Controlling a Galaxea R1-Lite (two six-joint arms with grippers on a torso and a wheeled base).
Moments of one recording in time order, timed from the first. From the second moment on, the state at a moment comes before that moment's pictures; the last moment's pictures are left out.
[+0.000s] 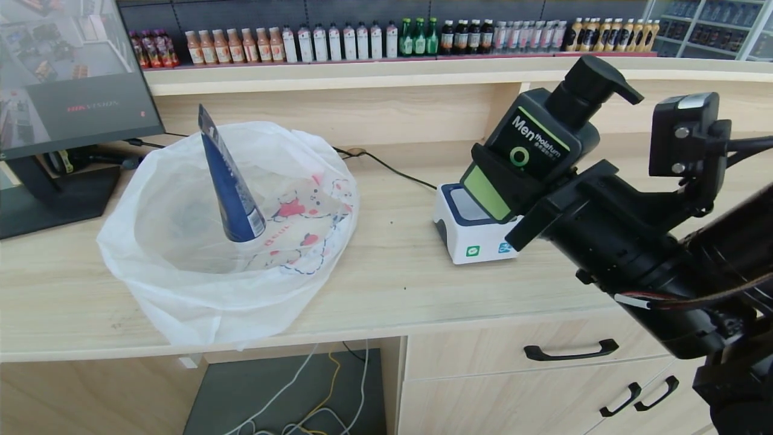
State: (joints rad) left arm 0.00 0.00 0.00 0.00 0.00 0.02; right arm 0.69 1.66 -0.65 -1.47 0.01 -0.10
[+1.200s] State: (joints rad) left arm 0.00 0.00 0.00 0.00 0.00 0.00; right arm 0.64 1.73 -0.59 -1.57 -0.02 -0.02
